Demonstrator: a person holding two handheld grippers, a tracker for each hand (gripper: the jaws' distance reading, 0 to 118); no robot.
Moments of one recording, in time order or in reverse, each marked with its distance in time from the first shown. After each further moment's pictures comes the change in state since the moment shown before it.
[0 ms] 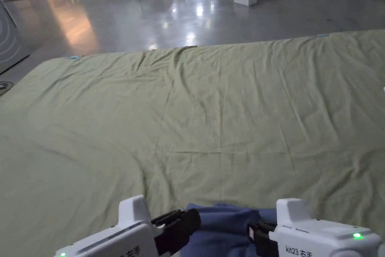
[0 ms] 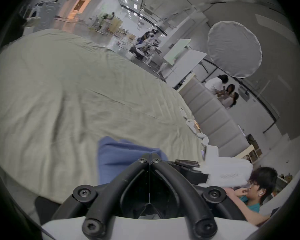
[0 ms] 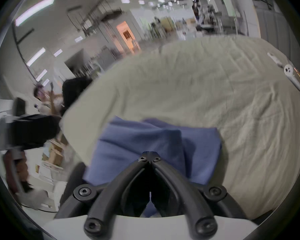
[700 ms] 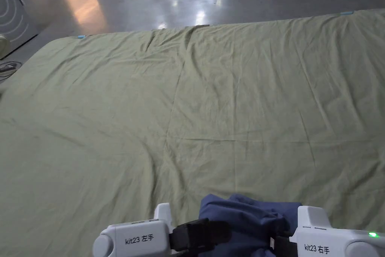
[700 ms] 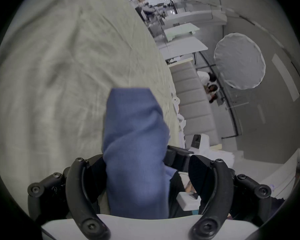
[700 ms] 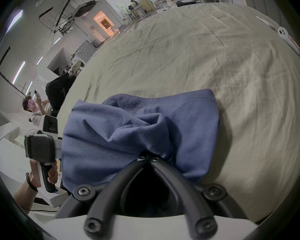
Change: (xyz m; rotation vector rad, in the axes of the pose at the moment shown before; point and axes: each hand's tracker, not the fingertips) left arm -0.118 -0.030 -0.120 -0.346 -0.366 0.324; right arm 0.040 -0.022 -0.032 -0.136 -0.049 -0.176
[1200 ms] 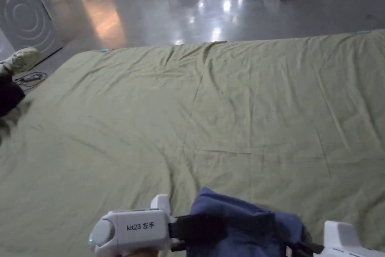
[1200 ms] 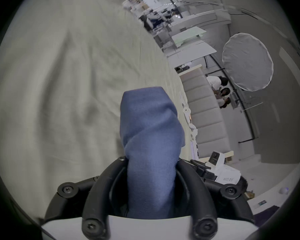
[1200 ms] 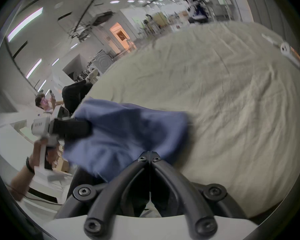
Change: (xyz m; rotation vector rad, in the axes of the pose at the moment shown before) left arm 0.044 0.023 0.063 0.102 0.175 -0.066; right arm -0.017 -0.016 0.049 0.171 0.097 0.105
